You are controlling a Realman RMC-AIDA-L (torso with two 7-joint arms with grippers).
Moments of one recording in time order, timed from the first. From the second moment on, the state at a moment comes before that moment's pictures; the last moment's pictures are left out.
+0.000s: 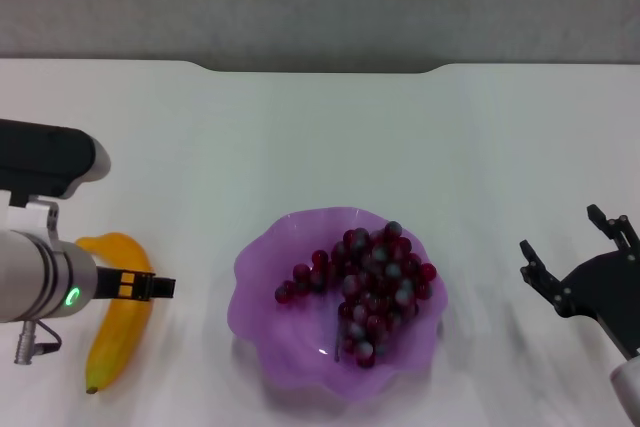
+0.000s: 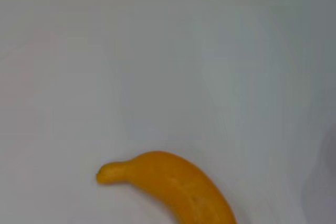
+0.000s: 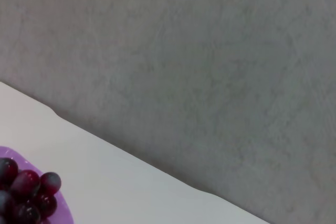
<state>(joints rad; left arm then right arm) -0.30 -2.00 -1.31 -1.44 -0.21 1.01 2.85 0.14 2.00 0.84 0.62 -2.50 -0.88 -0.41</state>
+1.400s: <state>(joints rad) -0.38 -2.03 -1.31 -1.21 -0.21 0.92 2.84 0.15 2.01 0.84 0.62 -2.50 -0.88 -0.41</state>
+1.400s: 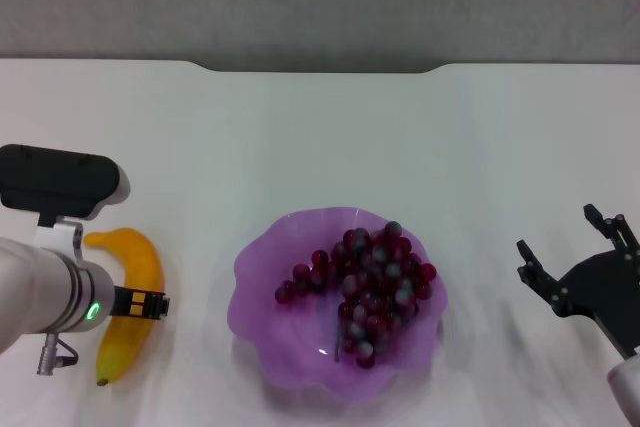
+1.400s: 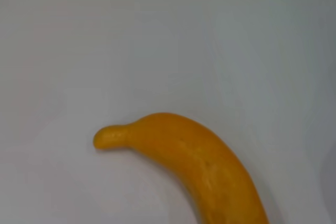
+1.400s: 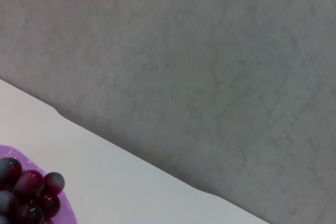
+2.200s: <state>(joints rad) 0.00 -2.03 -1.35 -1.59 -0.12 0.58 2.84 0.15 2.01 0.84 0.62 -2.50 -0.88 -0.41</state>
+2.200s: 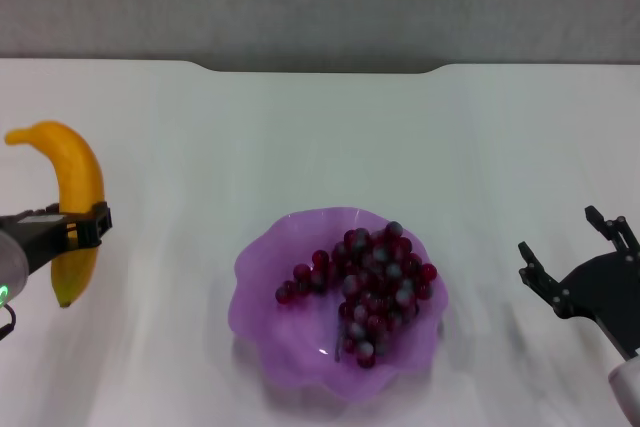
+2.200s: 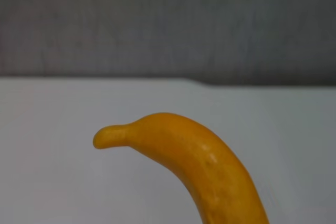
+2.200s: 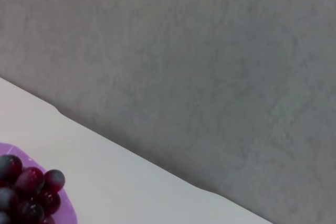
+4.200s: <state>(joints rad) -0.04 -2.05 -1.14 -0.80 0.28 -0.91 2.53 0.19 2.01 0.82 0.59 -2.49 -0.86 -0.40</state>
